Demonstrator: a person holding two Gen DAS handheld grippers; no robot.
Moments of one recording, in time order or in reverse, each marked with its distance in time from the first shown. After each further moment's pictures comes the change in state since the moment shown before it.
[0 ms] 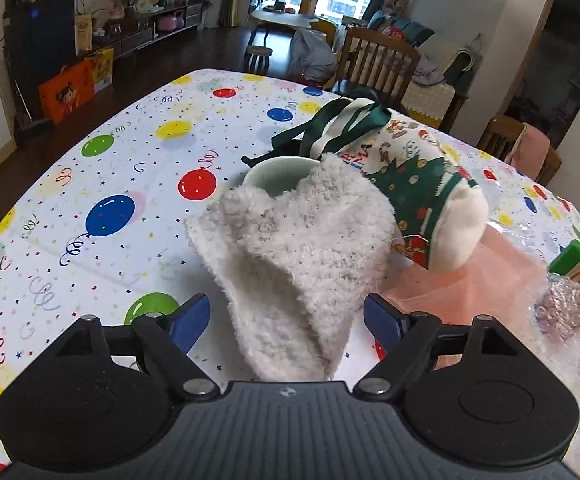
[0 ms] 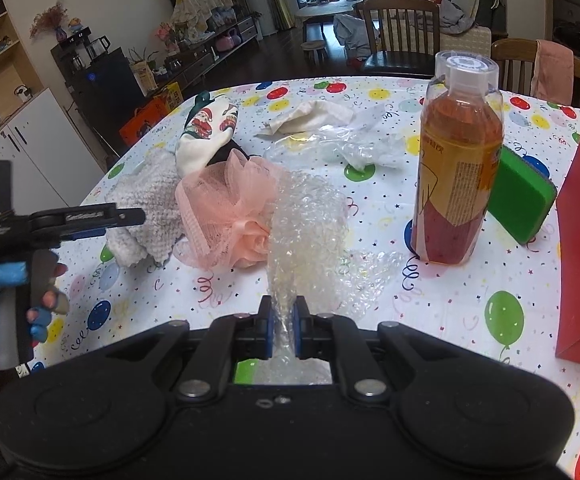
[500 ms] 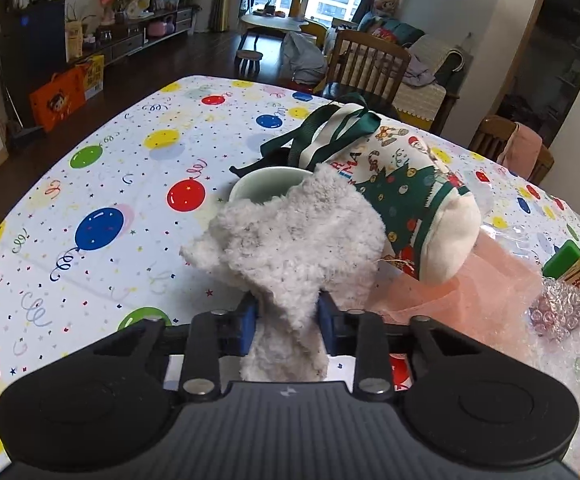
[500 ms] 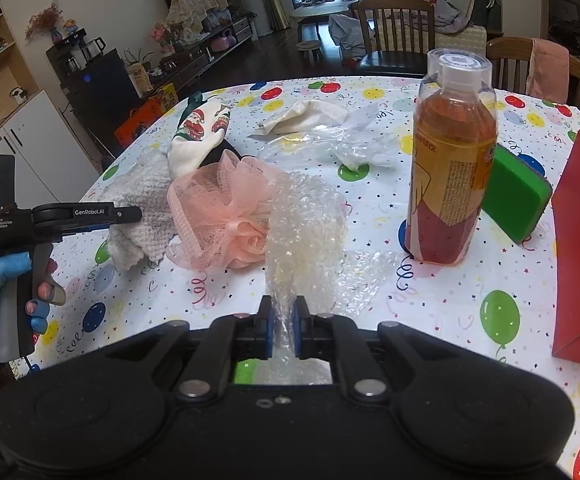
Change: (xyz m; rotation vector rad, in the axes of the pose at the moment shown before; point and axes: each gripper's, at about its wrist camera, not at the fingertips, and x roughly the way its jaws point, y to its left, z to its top) left arm 0.002 -0.004 0.004 0.023 -0.013 -0.021; right arm 0.000 -0.002 0.000 0.010 -0.004 -0.011
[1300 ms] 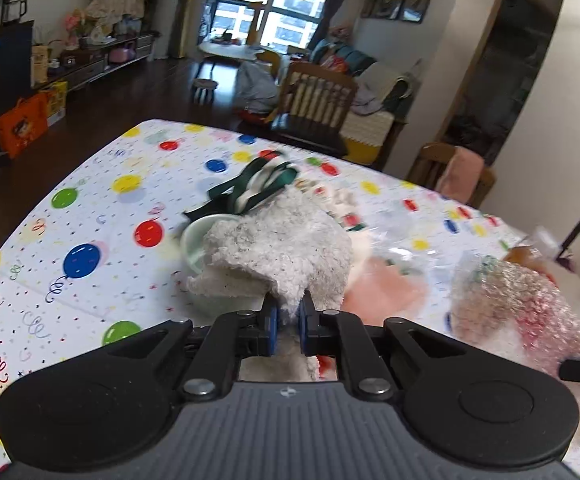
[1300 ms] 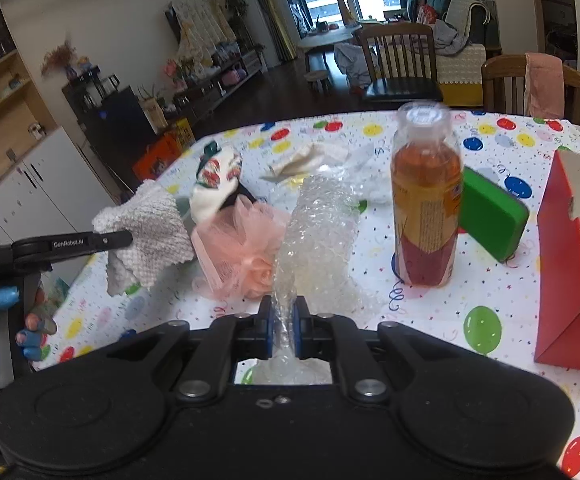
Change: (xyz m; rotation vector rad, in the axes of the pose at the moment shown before) left arm -0.080 -0.020 0.007 0.030 -0.082 -0.147; right arm -0.054 -0.015 0.006 0.043 -0.106 0.065
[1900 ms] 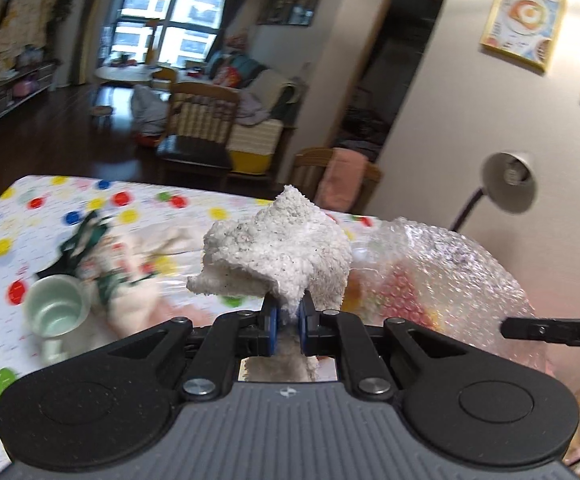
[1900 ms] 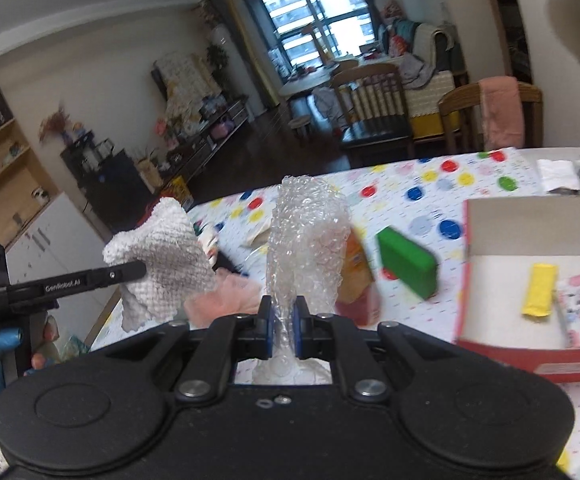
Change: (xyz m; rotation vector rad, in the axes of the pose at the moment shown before) left arm -0.042 -0.141 0.031 0.149 -0.024 -0.262; right arm -0.110 -0.067 0.027 0.109 -0.143 0.004
